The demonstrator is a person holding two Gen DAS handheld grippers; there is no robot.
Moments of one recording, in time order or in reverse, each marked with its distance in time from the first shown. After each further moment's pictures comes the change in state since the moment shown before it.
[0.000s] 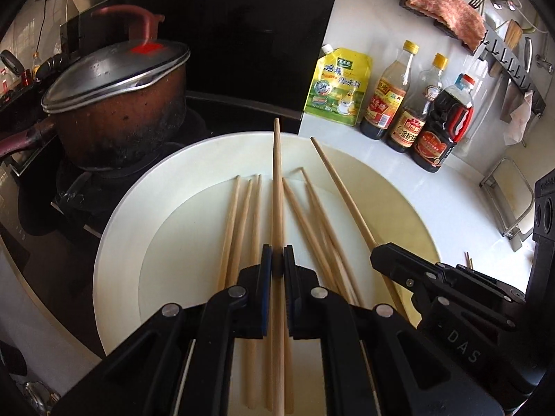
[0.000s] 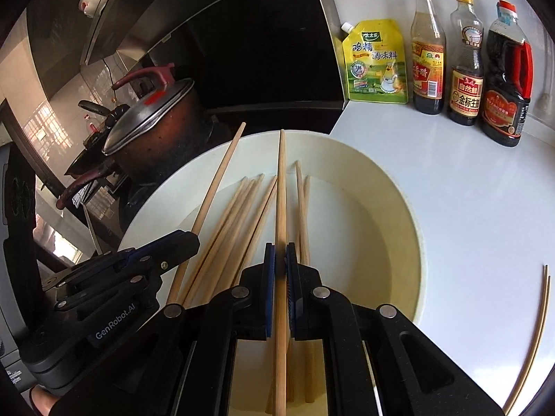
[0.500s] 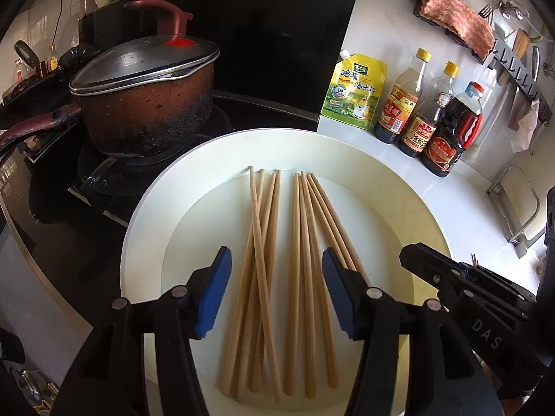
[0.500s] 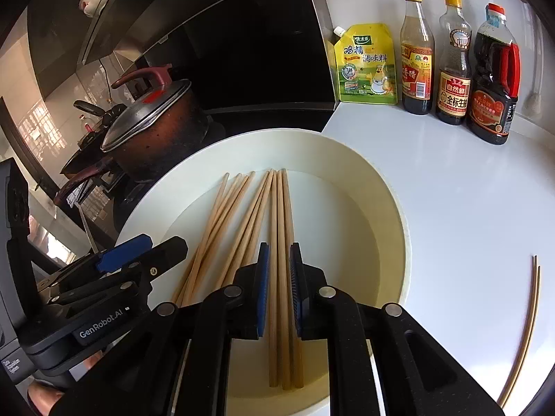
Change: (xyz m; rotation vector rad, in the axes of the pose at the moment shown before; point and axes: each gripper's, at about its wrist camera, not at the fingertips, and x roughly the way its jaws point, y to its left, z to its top) left arm -0.015 0.013 -0.015 -0.030 -0.024 0.031; right arm -0.018 -0.001 -0.013 -0.002 -0.025 -0.036
